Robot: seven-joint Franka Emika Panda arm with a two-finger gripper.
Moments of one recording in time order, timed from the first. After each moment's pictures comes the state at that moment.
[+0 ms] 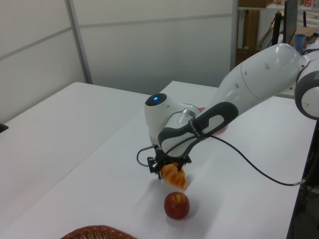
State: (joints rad) arm 0.12 0.41 -0.03 -1.86 -0.17 2.28 0.99
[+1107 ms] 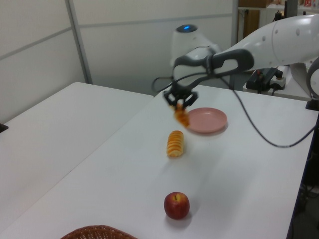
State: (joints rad) arm -0.19 0.31 -0.03 -1.63 -0.08 2.18 0.80
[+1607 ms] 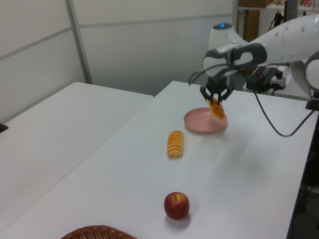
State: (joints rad) arm -0.44 0.40 -0.03 -1.63 -0.06 2.18 0.67
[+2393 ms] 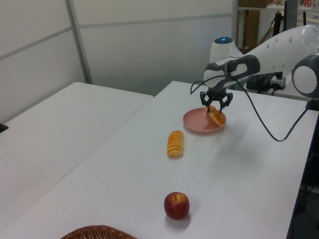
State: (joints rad) arm -0.48 0.51 -0.03 -1.57 -0.06 2.30 0.64
